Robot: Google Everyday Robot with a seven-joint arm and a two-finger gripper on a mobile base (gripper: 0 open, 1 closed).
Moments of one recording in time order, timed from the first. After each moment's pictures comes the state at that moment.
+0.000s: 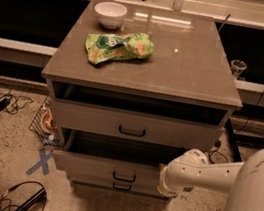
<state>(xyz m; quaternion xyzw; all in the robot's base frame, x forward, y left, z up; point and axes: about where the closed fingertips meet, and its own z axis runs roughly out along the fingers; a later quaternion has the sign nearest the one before) 0.506 -0.183 0.399 -0.71 0.70 -0.02 0.09</state>
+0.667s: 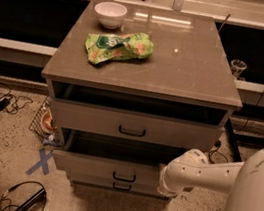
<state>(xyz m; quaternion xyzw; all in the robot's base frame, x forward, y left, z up) 0.506 -0.183 0.399 -0.71 0.70 -0.02 0.09</state>
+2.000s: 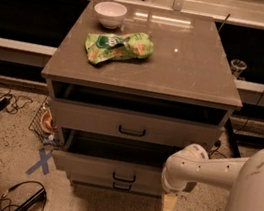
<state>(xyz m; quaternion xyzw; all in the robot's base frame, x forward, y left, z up) 0.500 -0.192 0.412 -0.71 0.70 -0.02 0.05</state>
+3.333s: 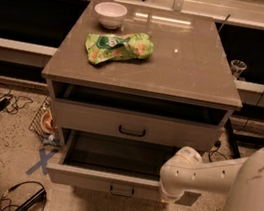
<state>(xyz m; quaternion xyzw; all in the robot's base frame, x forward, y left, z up) 0.463 -0.195 0.417 -0.71 0.71 -0.04 0.01</state>
